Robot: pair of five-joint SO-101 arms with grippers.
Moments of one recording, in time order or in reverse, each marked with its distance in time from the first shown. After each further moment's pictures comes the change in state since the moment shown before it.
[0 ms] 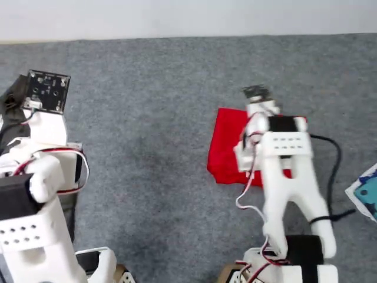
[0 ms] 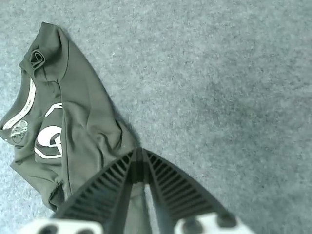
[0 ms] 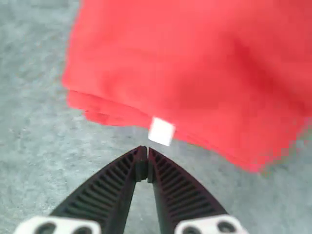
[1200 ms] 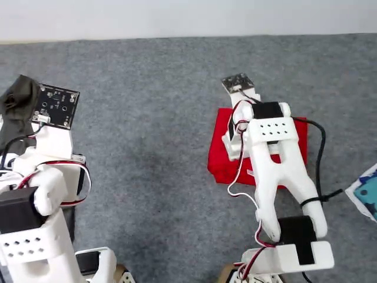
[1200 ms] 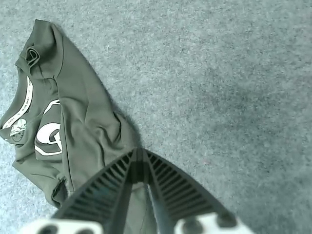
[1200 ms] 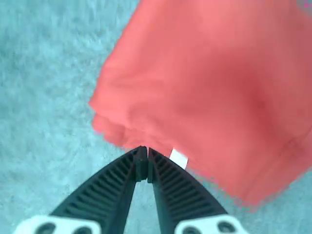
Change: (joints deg) left arm 0.0 -5.0 6.0 0.0 -3.6; right arm -2.4 9.1 -12.1 -0.4 2.5
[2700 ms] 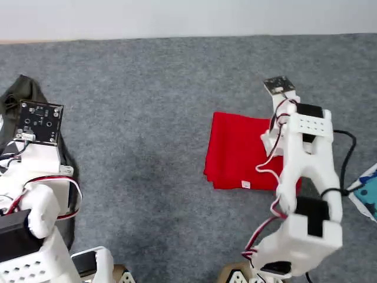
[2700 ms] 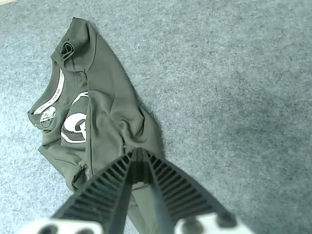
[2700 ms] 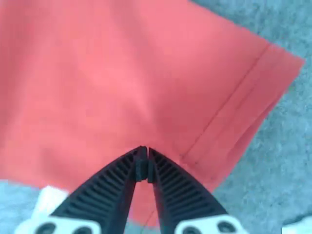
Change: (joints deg) left arm -6.9 -7.0 2.5 0.0 -2.5; right arm 18.8 13.4 -1.4 -11.0 14.7
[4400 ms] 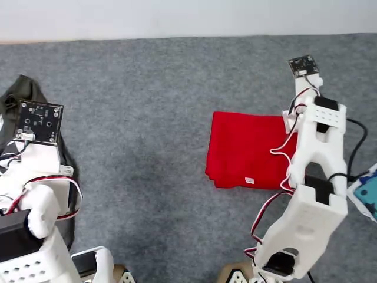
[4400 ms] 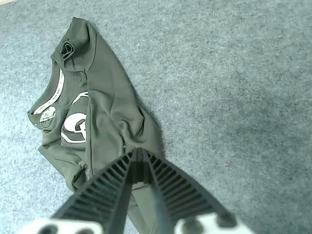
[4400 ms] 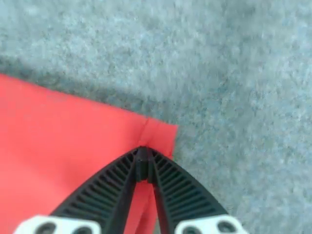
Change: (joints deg) left arm 0.0 0.0 0.0 0.0 0.0; right arm 5.7 14.2 -17.5 -12.7 2.0
